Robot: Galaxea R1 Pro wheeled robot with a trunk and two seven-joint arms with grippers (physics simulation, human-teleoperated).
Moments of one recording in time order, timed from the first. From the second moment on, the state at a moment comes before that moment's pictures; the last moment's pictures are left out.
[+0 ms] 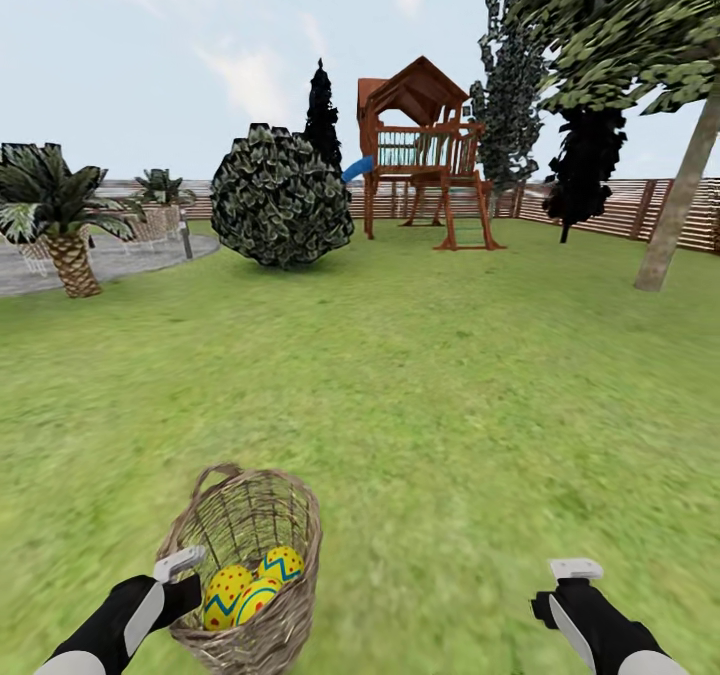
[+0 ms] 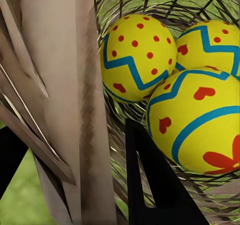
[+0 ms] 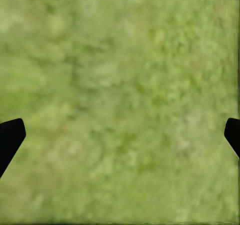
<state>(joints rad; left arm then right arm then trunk) -0.52 0.14 0.21 -0.42 0.24 0.44 0.04 -0.52 -0.18 0.07 -0.41 -0.08 0.45 -0.22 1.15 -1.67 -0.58</state>
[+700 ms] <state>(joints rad) -0.52 0.13 0.21 -0.42 0.24 0.44 0.04 -0.52 -0.18 0.07 -0.41 -0.08 0.46 -0.22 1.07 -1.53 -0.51</state>
